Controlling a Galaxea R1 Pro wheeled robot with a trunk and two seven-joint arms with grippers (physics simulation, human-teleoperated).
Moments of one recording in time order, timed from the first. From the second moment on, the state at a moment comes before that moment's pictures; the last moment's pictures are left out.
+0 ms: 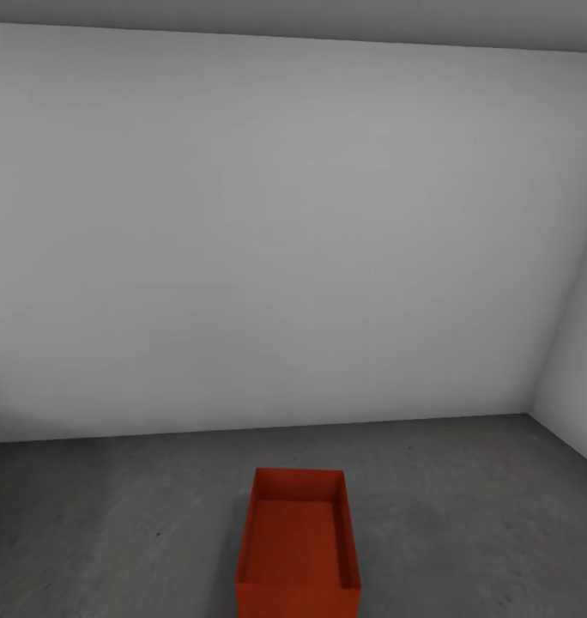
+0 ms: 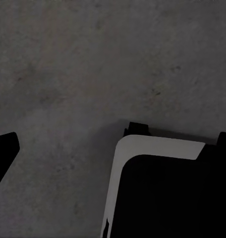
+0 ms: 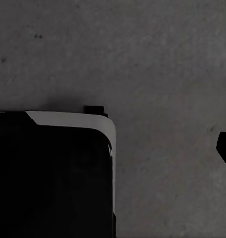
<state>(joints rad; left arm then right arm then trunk) -0.18 0.09 -0.15 -0.03 0.29 -0.05 0.04 -0.11 -0.02 0.13 0.03 -0.09 -0.19 -0.09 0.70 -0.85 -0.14</state>
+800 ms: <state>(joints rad) -0.18 0.09 -0.15 -0.03 0.29 -0.05 0.04 -0.11 -0.01 0.12 0.03 -0.03 -0.19 -0.08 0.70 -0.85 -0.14</state>
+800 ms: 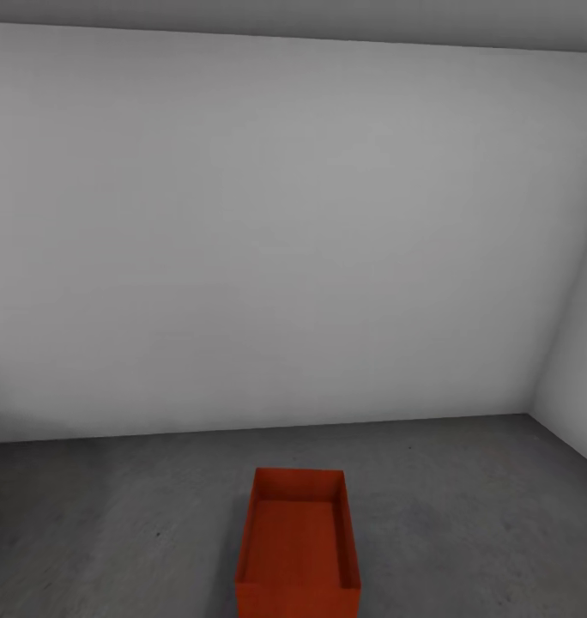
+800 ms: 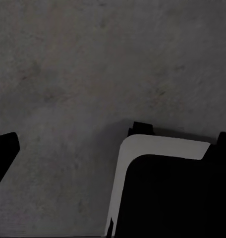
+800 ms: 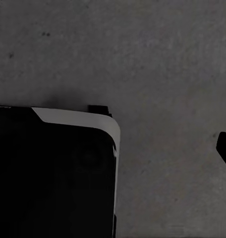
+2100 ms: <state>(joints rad) -0.18 0.09 -0.15 -0.03 0.29 -0.05 0.04 -0.11 -0.01 0.12 0.03 -0.03 -0.19 -0.08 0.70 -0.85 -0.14</state>
